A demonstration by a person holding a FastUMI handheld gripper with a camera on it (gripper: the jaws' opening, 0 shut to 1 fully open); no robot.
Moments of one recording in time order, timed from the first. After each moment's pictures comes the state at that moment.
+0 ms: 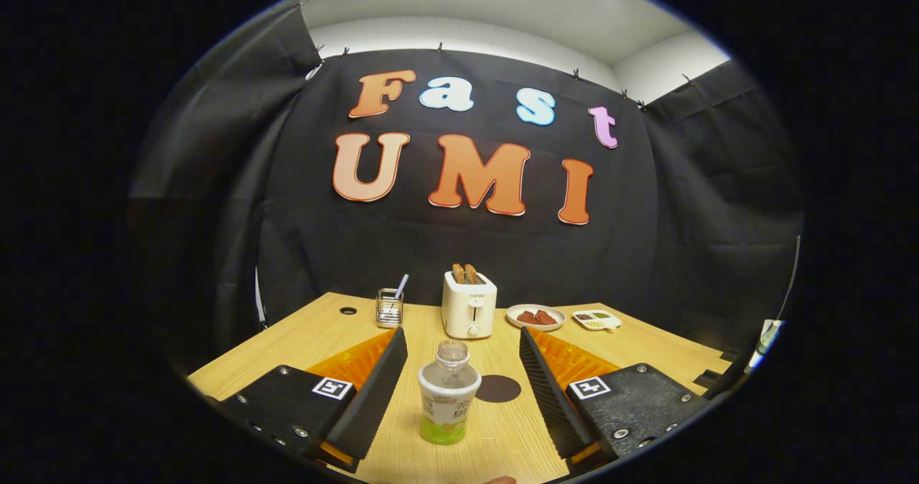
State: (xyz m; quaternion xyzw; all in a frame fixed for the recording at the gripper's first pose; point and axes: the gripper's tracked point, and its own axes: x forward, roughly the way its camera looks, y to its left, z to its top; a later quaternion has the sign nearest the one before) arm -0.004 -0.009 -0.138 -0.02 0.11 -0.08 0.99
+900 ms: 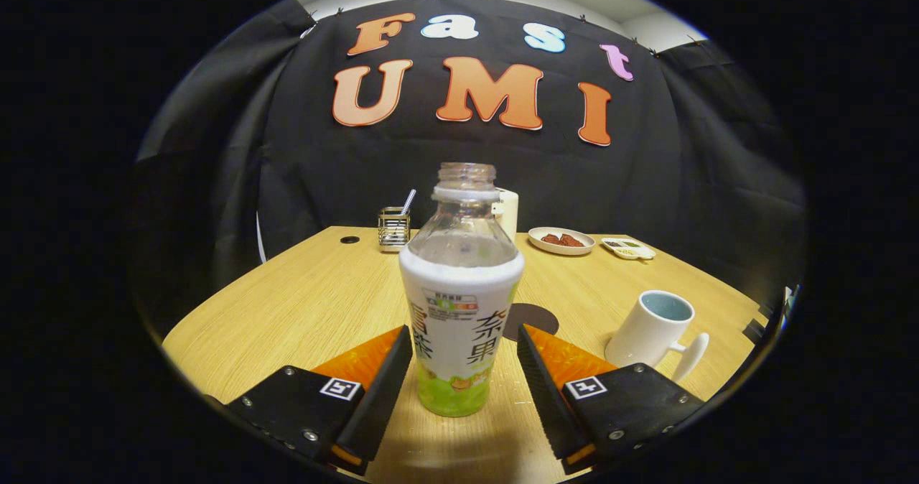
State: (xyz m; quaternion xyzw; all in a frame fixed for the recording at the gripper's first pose) arm 0.008 -0.003 -0.277 -0.01 0.23 -0.06 0.97
